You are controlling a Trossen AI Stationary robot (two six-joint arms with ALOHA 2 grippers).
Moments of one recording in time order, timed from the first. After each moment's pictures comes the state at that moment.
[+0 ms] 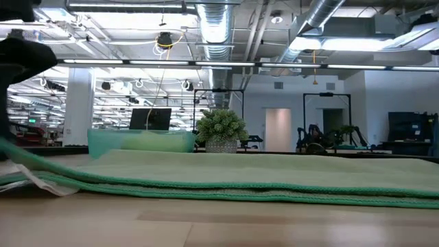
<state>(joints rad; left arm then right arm) -0.87 1.85 1.08 -0.70 -0.54 -0.81 1.04 1.73 0.91 -0.48 0.43 0.93</state>
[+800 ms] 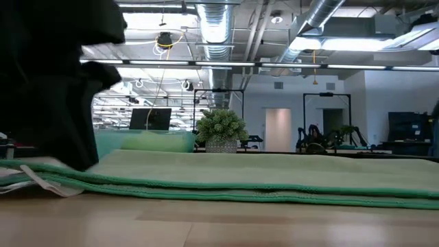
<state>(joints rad) -0.68 1.85 1.06 -0.47 -0.48 -0.56 0.94 1.65 0.70 -0.19 0.35 0.86</state>
